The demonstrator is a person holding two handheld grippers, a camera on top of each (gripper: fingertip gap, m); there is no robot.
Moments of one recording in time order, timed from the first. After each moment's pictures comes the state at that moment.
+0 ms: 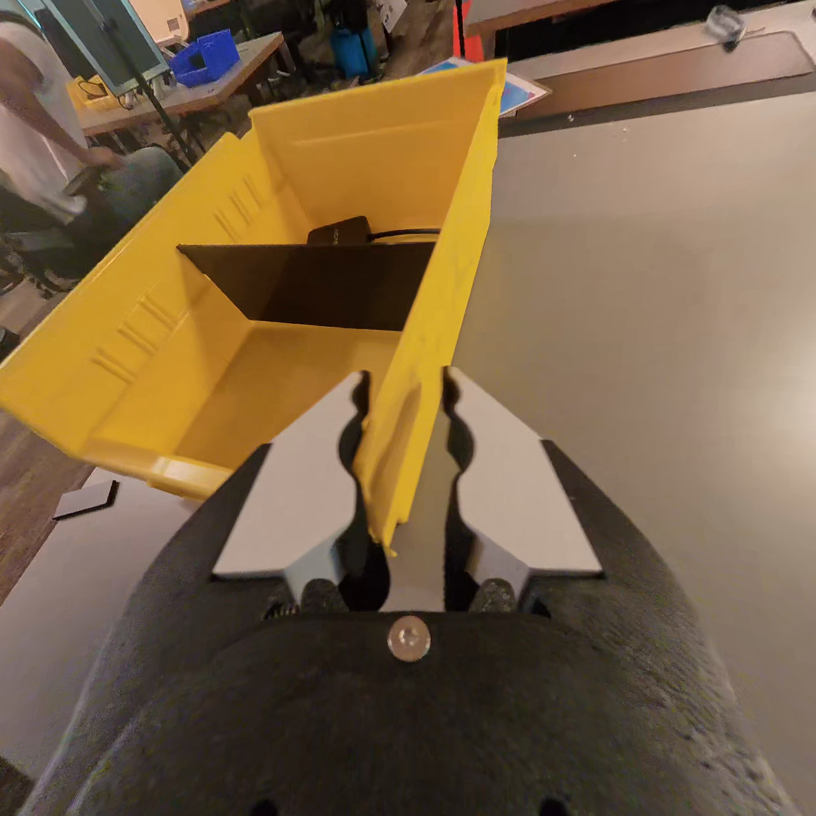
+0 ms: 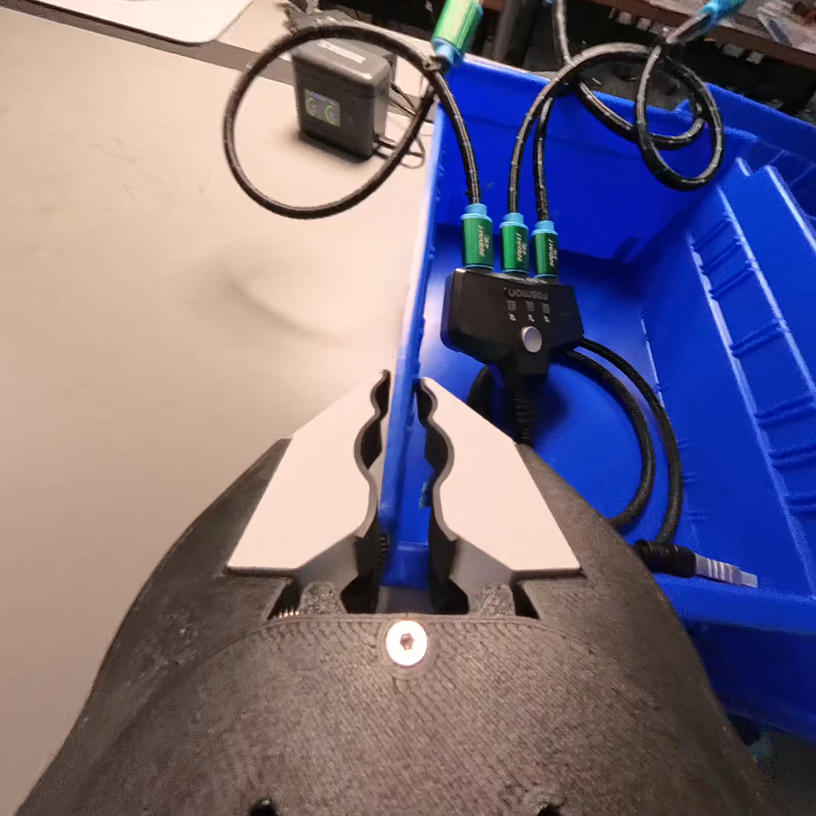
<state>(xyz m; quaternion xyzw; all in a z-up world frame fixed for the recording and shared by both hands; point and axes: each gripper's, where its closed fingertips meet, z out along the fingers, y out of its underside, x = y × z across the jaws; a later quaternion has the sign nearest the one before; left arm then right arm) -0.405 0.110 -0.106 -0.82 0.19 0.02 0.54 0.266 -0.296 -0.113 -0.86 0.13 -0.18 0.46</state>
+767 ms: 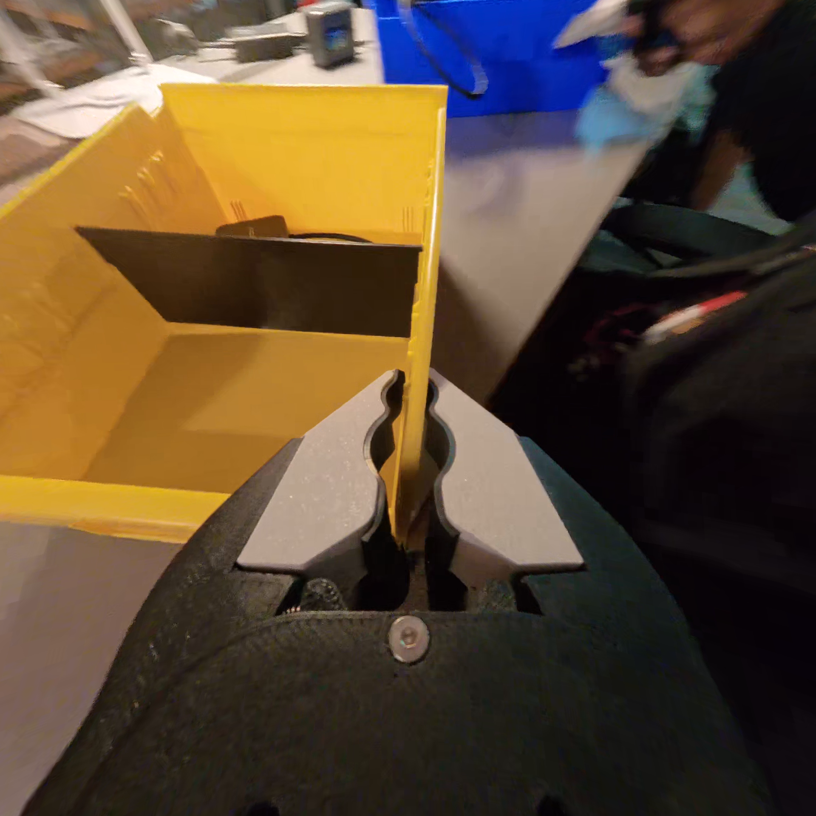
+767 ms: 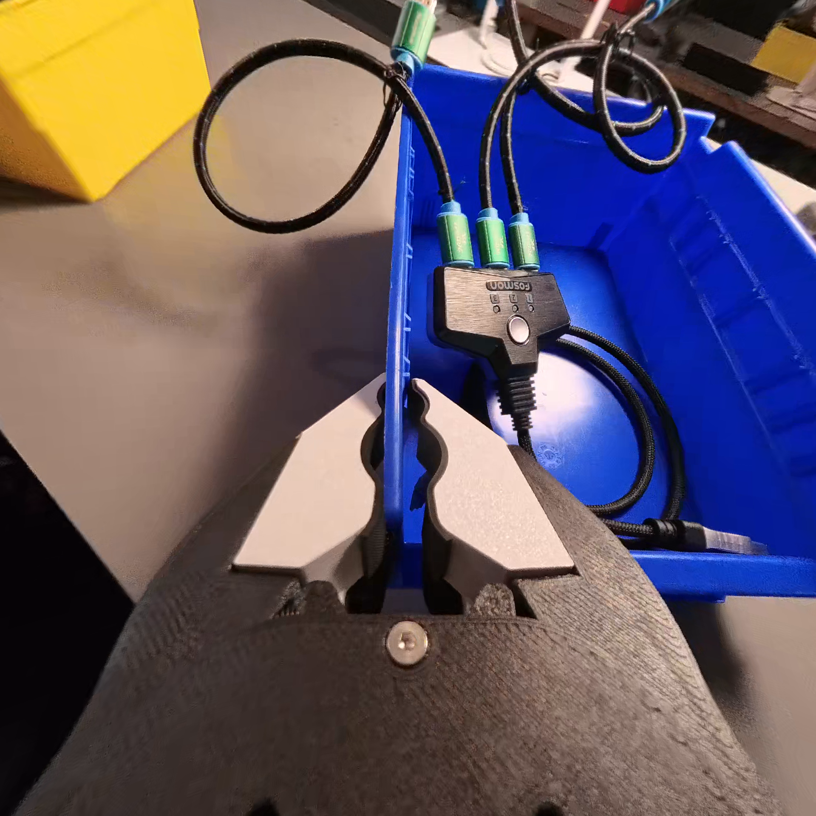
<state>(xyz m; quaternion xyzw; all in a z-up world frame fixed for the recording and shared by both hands) -0.351 -0.139 -0.107 -0.60 0.60 -0.37 0.38 0.113 -0.283 -0.112 -0.86 -0.10 -0.01 0.51</state>
